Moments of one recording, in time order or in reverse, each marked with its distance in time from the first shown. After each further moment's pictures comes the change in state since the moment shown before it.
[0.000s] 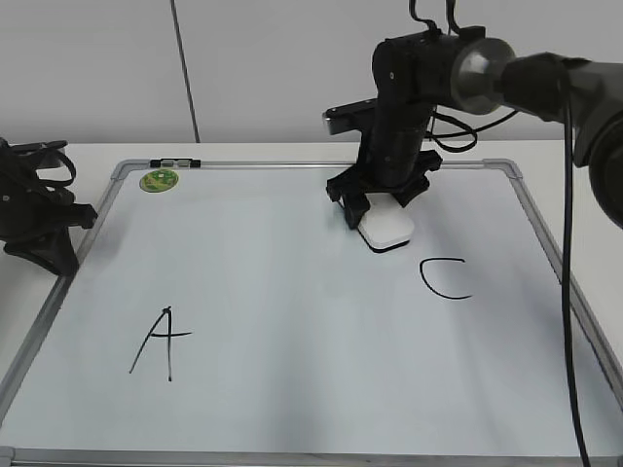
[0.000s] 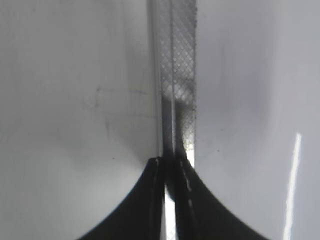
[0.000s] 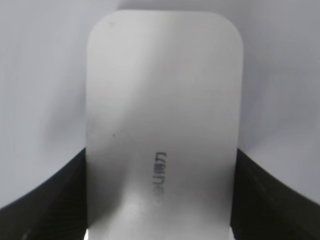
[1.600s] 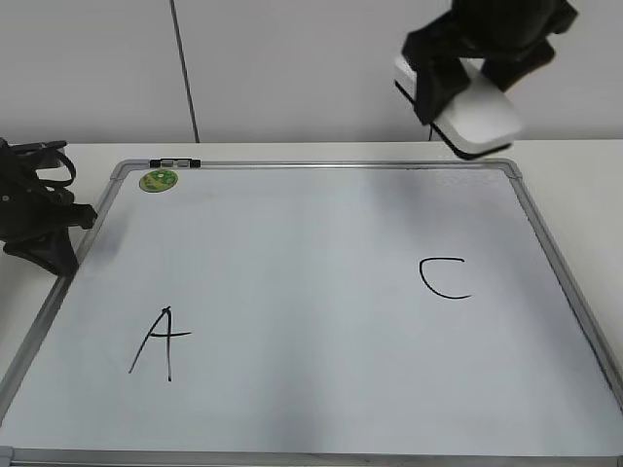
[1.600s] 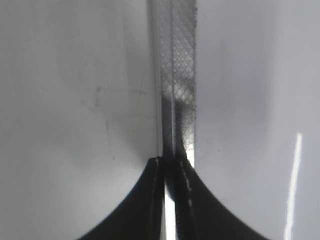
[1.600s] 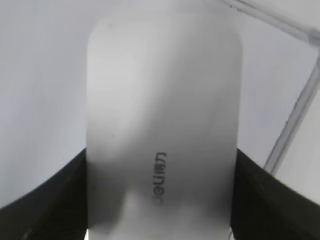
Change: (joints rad) left arm 0.000 0.000 0.000 0.002 0.000 0.000; right arm 0.001 -0.611 0.285 0.010 0.139 -0.025
